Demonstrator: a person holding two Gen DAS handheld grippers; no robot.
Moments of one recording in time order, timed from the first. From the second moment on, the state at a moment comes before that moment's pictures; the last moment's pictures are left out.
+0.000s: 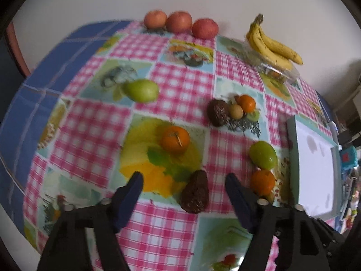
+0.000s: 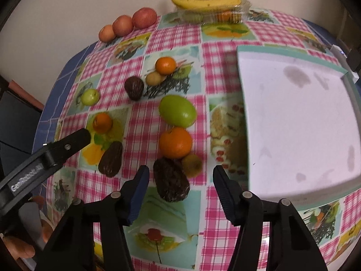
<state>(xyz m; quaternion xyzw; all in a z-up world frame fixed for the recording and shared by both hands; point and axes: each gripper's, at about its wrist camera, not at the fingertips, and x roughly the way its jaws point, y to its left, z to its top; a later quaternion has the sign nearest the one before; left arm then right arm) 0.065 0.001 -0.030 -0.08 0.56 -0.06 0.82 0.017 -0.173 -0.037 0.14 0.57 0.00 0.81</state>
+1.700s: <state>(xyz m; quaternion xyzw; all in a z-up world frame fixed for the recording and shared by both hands) 0.081 -0.163 0.002 -0.01 0.52 -0.26 0.82 -0.002 -0.380 0.010 0.19 0.47 -0.24 0.83</state>
